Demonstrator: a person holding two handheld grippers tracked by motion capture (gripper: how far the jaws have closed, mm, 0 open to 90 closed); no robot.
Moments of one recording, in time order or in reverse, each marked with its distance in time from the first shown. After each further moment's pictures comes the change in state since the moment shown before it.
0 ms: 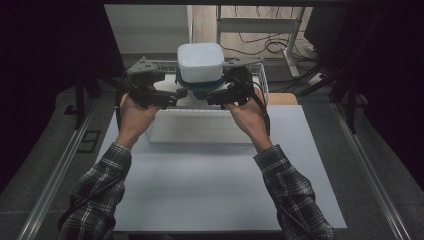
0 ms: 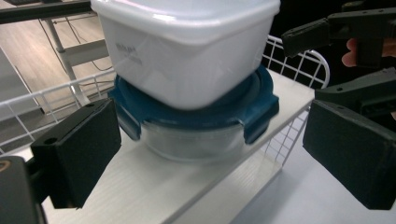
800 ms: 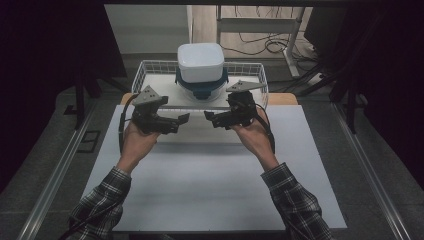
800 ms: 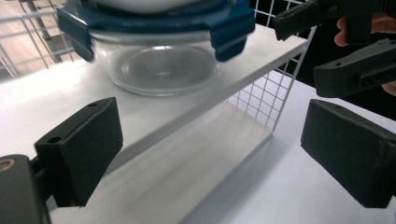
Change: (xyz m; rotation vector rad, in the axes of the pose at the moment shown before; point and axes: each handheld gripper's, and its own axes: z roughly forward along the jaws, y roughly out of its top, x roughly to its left) left arm -0.022 -0.058 0.002 0.029 -0.029 0.016; right arm 0.004 -0.054 -0.002 0.025 0.060 -0.020
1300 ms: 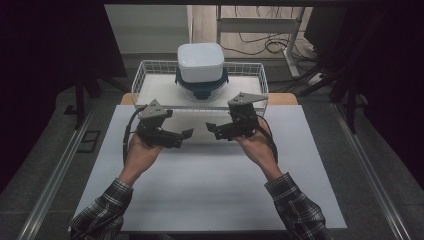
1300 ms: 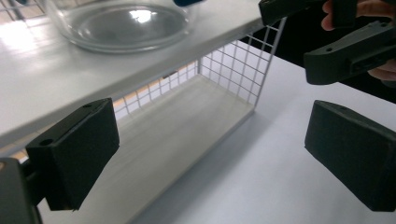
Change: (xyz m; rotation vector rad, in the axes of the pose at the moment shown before) left arm -0.018 -0.022 0.002 0.054 -0.048 0.006; right arm 0.006 -0.027 -0.005 0.013 0.032 -0.013
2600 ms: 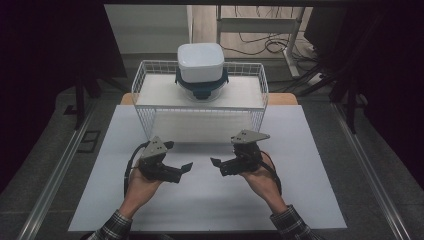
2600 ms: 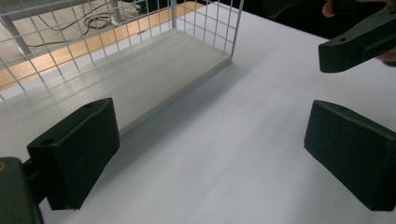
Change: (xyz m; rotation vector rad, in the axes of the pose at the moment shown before) left arm -0.036 -0.084 -0.001 0.031 -0.031 0.013; right arm 0.028 -0.085 -0.011 0.051 0.042 -0.022
